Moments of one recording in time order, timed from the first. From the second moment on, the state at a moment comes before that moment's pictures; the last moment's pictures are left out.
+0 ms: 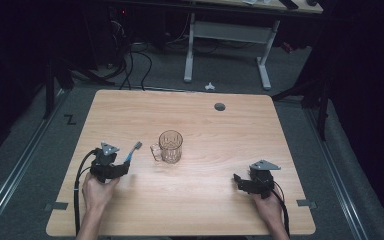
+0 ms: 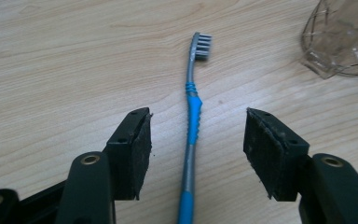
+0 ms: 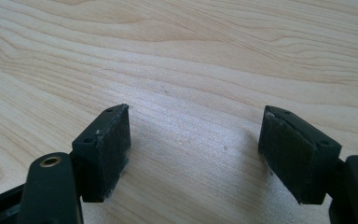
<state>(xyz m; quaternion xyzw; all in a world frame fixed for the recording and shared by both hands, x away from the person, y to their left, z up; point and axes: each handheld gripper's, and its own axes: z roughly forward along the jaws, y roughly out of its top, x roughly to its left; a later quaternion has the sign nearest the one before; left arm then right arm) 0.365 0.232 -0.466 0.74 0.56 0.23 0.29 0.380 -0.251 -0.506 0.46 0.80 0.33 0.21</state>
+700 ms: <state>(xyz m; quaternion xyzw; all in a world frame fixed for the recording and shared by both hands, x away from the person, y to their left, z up) 0.410 0.211 -0.465 0.79 0.54 0.19 0.22 0.380 -0.251 -0.506 0.46 0.79 0.33 0.21</state>
